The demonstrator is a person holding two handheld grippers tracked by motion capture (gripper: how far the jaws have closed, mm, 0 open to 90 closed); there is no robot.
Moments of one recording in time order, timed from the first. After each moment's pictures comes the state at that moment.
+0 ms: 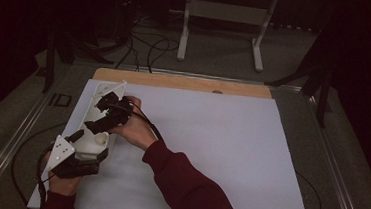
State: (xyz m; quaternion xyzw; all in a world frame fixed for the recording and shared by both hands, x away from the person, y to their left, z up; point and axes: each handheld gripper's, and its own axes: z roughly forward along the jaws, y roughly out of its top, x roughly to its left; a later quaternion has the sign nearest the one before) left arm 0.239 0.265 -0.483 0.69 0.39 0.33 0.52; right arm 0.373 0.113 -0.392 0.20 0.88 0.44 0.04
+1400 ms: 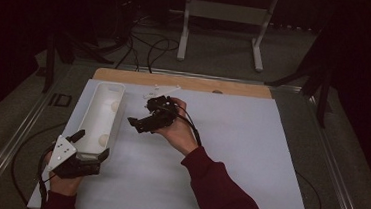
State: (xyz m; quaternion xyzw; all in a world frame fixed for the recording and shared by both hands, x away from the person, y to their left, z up) left arm 0.239 0.262 -0.483 0.69 0.39 0.32 0.52; right arm 0.374 -0.003 -0.386 0.24 0.85 0.46 0.10
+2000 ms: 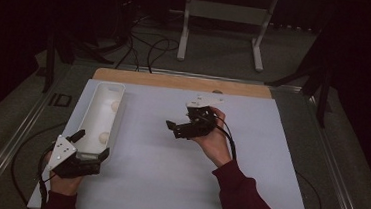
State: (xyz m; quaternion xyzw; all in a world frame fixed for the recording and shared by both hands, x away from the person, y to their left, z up) left arm 0.239 0.263 -0.481 0.69 0.39 0.32 0.52; right arm 0.361 -0.101 -0.396 0.31 0.82 0.46 0.15
